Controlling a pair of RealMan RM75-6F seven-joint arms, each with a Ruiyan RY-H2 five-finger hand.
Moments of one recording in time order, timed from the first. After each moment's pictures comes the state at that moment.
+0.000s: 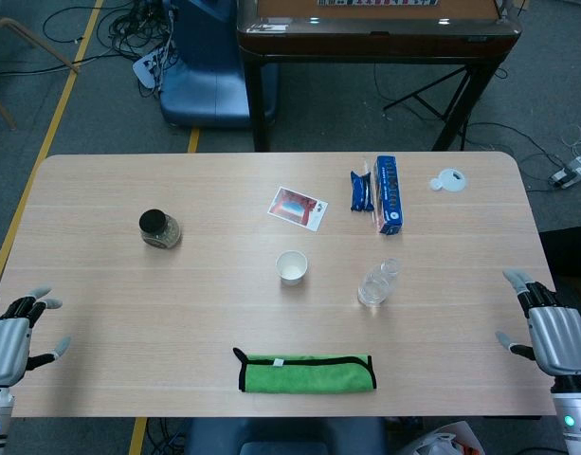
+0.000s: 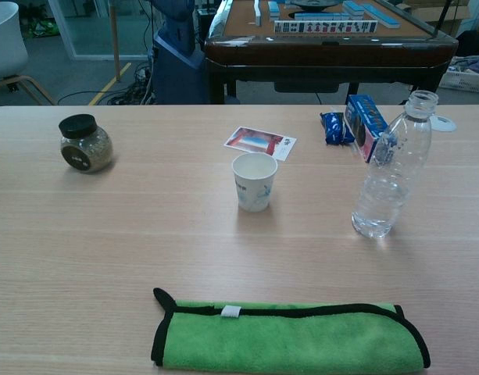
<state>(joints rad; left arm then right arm) -0.09 -1.15 -0.08 -1.66 1.40 1.47 0.14 0.07 -1.12 0.06 -1.61 -1.48 1.45 -0.07</state>
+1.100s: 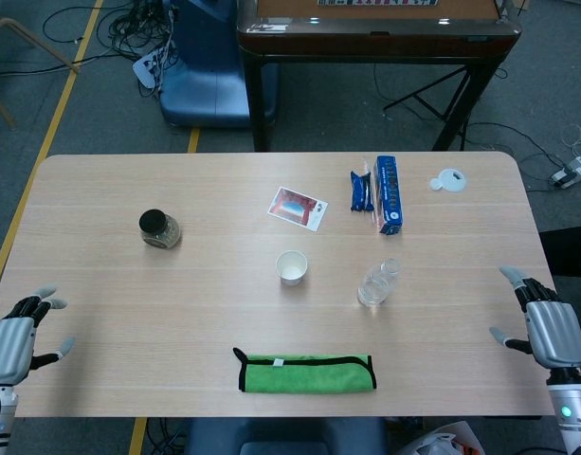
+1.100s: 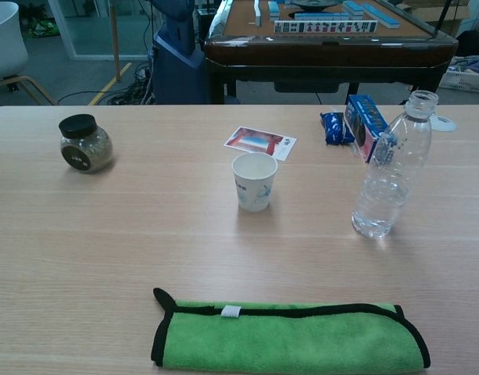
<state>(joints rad) -0.10 -1.15 -0.07 -1.66 1.40 1.45 0.13 0.10 -1.15 0.07 -1.55 -1.47 1.42 0.06</state>
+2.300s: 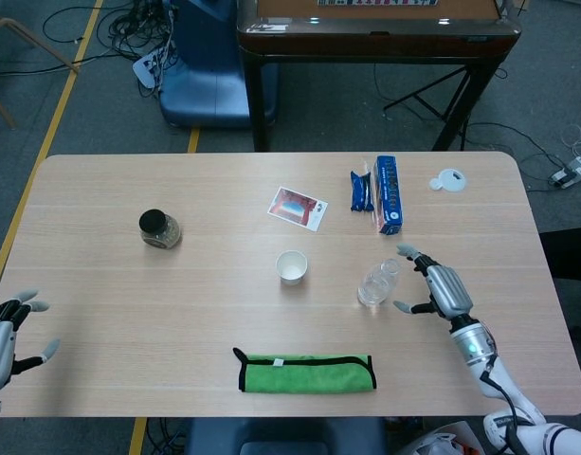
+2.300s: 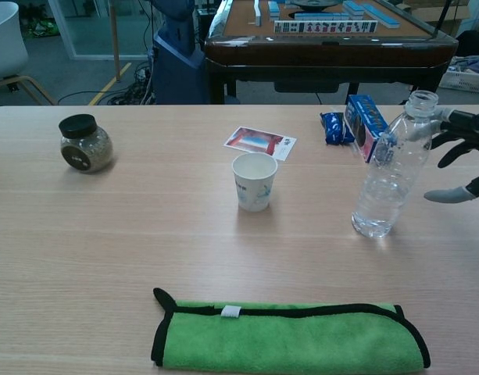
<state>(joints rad) -0.07 -1.11 -0.08 -1.68 1.38 1.48 0.08 0.41 -1.49 0.13 -1.23 -1.49 1.11 0.50</state>
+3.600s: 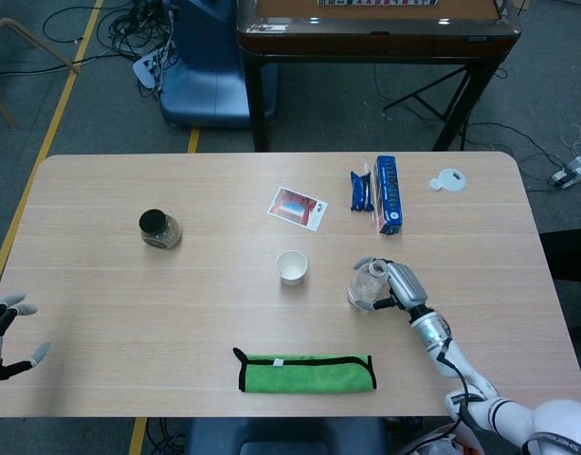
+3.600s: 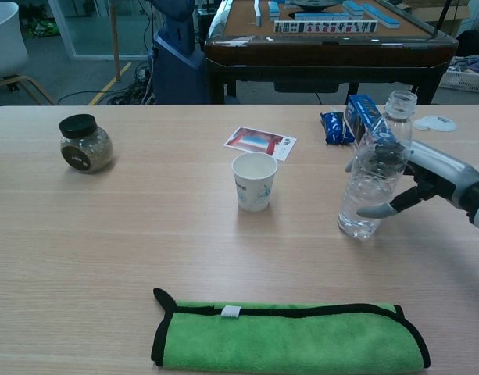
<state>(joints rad) -0.04 -1.08 -0.08 -1.69 1.37 1.50 0.04 0.55 -1.76 0.09 -0.88 -1.52 1.06 0.75</state>
